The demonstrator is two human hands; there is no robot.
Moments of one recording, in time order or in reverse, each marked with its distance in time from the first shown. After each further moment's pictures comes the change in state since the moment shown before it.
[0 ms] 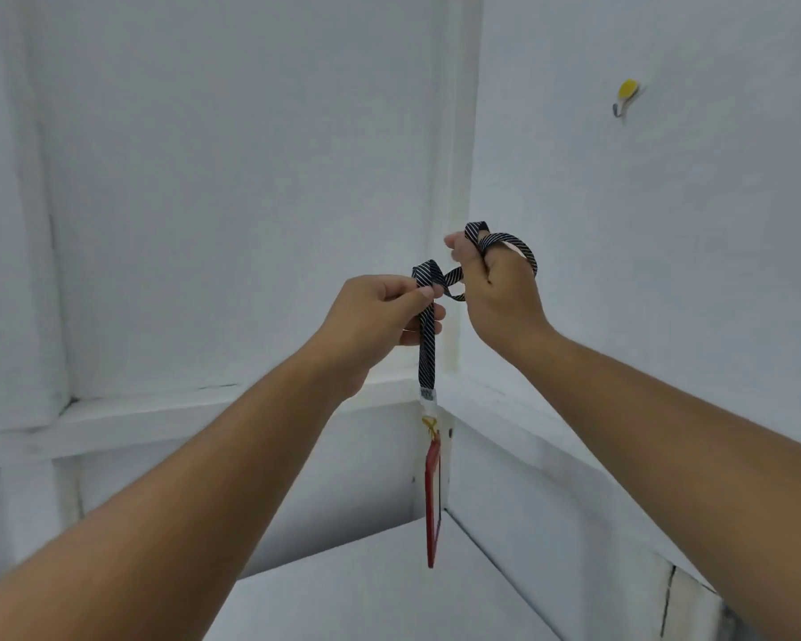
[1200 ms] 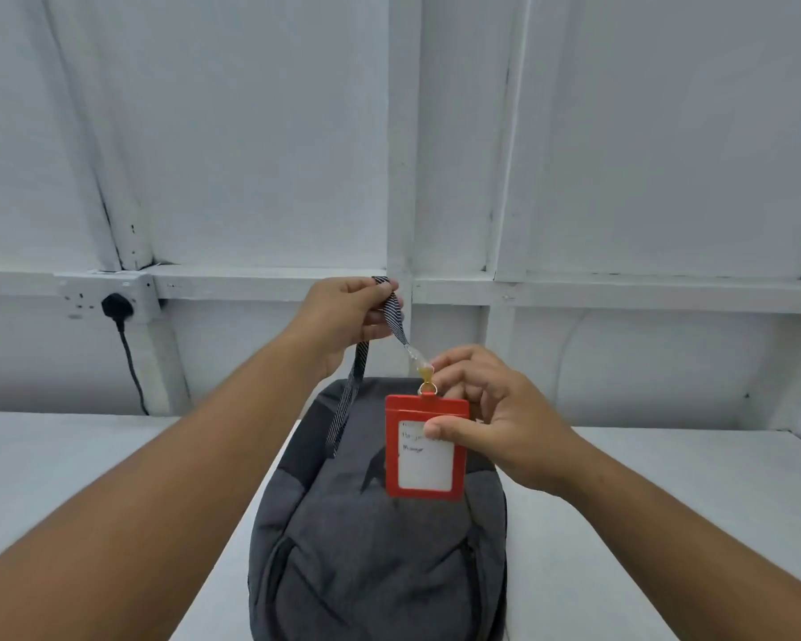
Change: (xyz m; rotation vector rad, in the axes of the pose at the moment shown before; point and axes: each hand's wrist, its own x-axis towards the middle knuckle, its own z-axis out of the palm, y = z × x) left_hand -0.360 0.069 -0.474 0.103 0.554 -0.370; right_hand -0.338 -0.338 0.312 0.724 -0.932 0.066
